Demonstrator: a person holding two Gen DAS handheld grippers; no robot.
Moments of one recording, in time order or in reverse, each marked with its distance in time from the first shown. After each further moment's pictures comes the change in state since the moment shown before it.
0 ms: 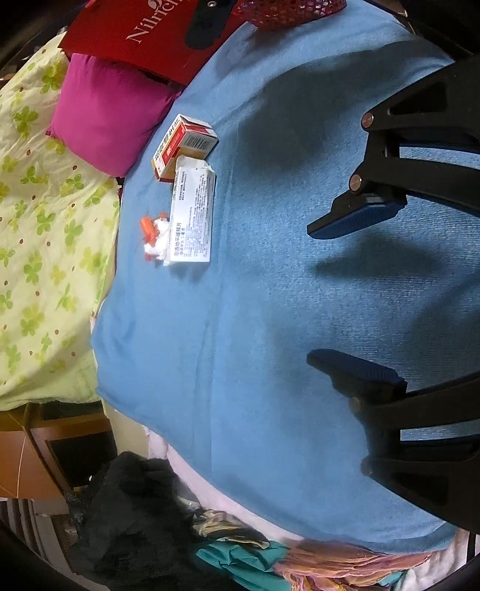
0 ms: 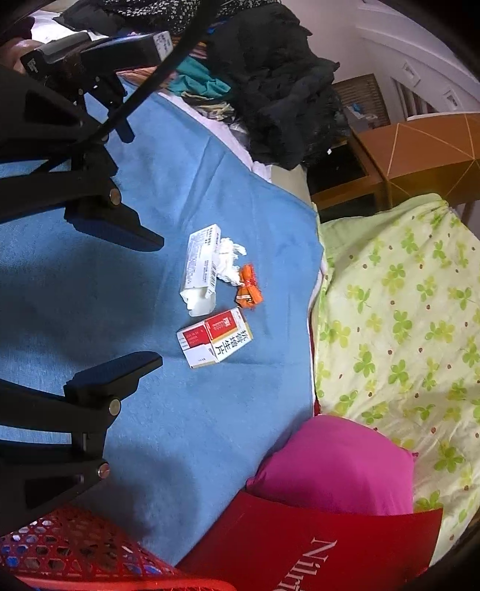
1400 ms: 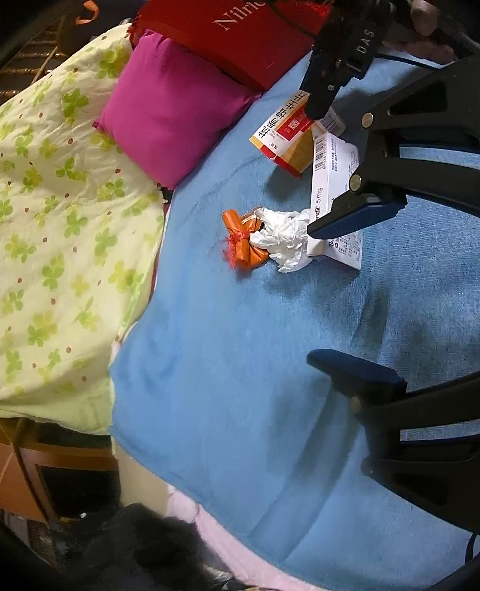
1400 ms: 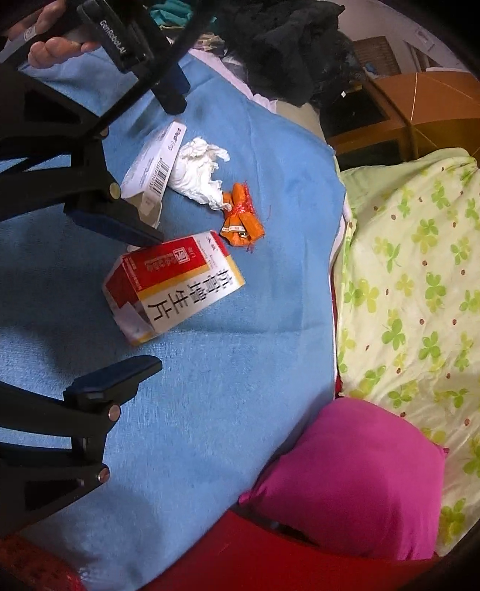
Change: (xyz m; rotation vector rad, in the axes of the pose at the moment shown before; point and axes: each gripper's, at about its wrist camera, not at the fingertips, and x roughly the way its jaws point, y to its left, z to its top) left arm 0.090 0.019 0.106 -0.095 -0.080 -0.225; right arm 0.129 -0.036 0.046 0.021 0.068 -0.144
